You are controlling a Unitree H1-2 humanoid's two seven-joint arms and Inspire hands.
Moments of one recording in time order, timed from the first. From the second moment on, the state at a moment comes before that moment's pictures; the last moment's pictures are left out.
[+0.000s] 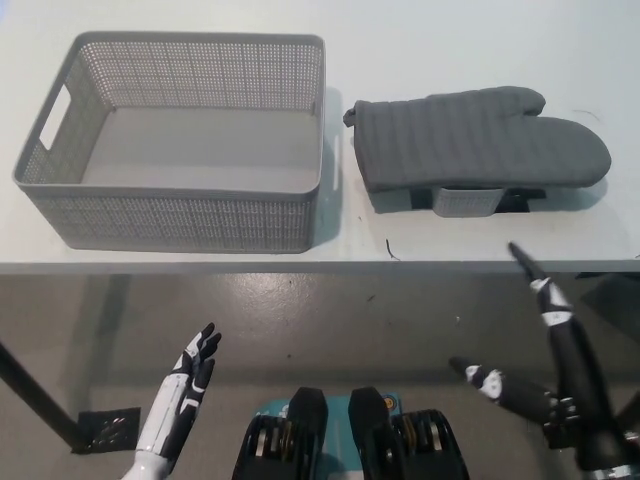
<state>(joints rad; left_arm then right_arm) -0.02 0.11 -0.06 0.25 0.14 -0.35 0.00 -0.01 -0.15 0.08 -0.24 -0.41 -0.26 -0.03</state>
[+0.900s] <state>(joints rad) -0.05 0.11 -0.06 0.26 0.14 -0.41 0.00 -0.48 -0.39 0.05 0.07 -0.95 0.11 0.00</state>
